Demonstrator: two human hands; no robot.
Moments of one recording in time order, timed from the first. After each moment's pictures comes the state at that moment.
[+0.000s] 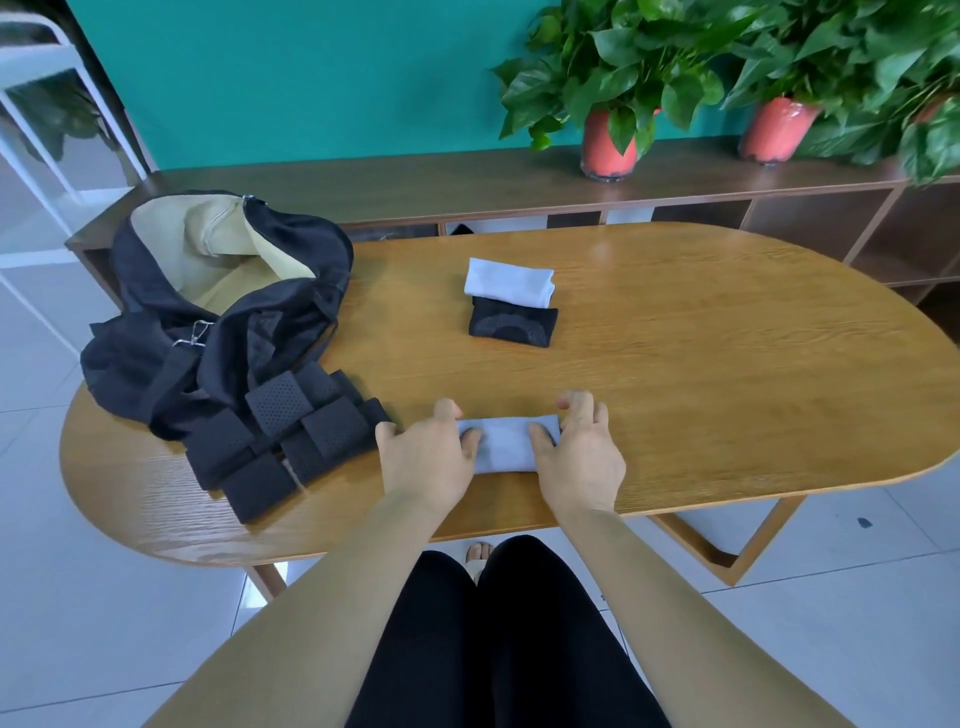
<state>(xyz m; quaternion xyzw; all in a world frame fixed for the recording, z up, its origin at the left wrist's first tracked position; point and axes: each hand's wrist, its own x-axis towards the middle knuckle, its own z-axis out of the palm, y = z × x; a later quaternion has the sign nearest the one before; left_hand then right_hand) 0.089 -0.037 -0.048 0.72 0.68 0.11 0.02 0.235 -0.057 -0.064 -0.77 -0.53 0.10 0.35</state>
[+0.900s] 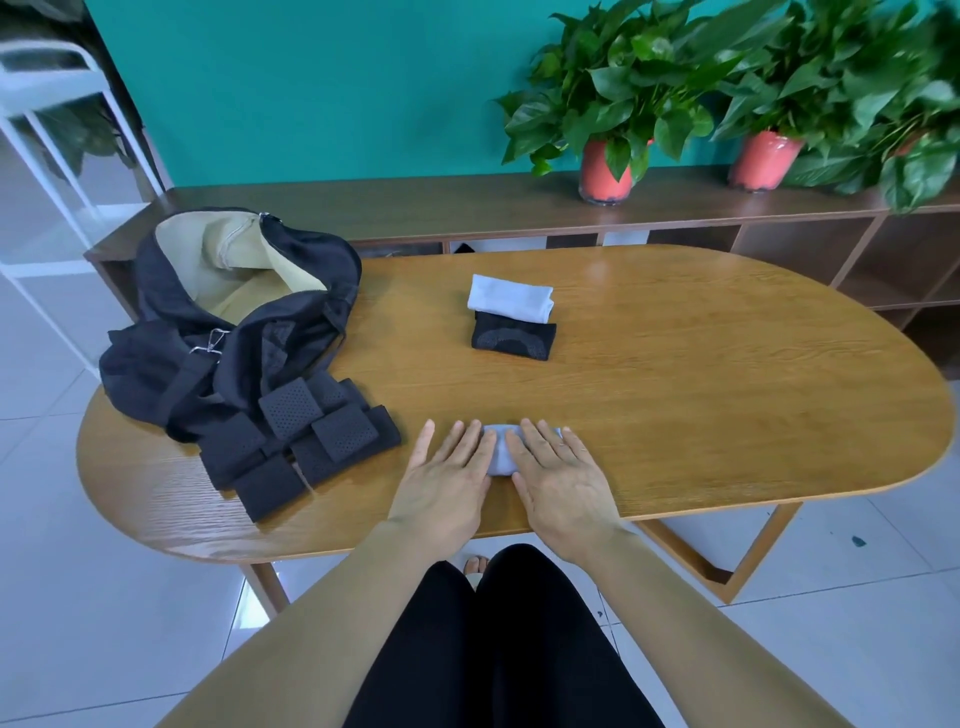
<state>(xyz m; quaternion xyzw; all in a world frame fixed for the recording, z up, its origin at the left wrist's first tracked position) 0.079 -0.065 -0.056 0.85 0.53 -0.02 -0.01 0.240 -0.080 -0.072 -0.63 -0.78 -0.04 0.04</state>
